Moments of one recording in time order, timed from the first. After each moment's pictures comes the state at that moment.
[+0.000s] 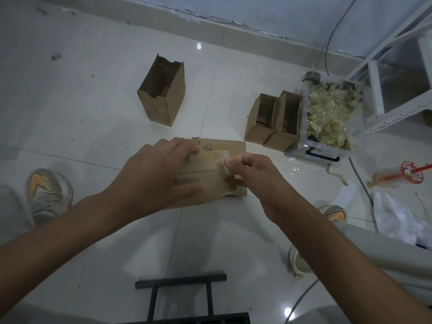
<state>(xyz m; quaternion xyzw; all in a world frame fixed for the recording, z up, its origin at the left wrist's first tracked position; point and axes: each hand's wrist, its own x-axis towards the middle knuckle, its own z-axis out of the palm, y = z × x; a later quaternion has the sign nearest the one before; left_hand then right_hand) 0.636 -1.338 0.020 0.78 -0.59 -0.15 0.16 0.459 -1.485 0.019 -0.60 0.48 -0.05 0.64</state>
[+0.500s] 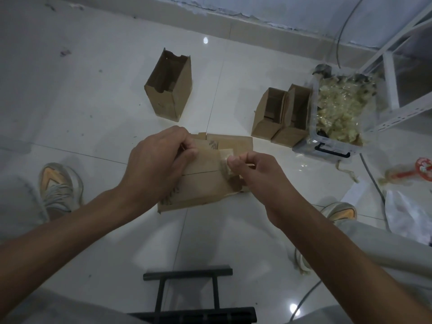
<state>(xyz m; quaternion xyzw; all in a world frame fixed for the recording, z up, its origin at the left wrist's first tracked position) 0.634 -1.344 0.016 0.81 -0.48 -0.14 0.30 0.457 -1.471 0.027 -0.62 0.47 -0.05 0.63</state>
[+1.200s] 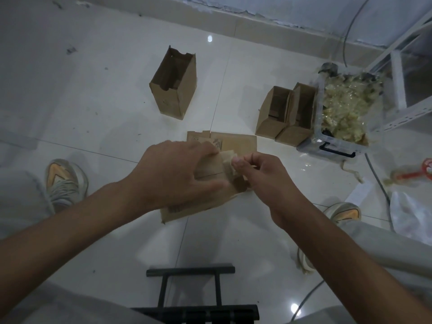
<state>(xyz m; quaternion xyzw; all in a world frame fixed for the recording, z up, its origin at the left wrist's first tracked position) 0.629 -1.345 0.028 0.78 -0.59 -0.18 0.10 0.458 -1.465 0.025 -0.64 0.49 -0.03 0.60</state>
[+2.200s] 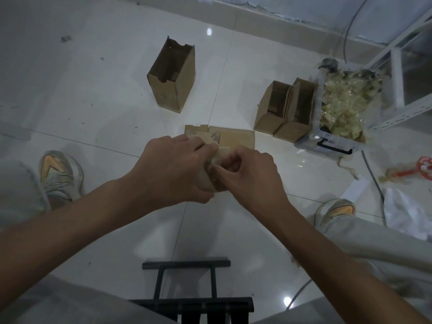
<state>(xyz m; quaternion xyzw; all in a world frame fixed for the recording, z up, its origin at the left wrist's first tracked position) 0.621 -1.341 0.018 0.73 -0.68 -0.08 0.03 0.465 -1.450 0.023 -0.82 0.43 0.01 0.38</state>
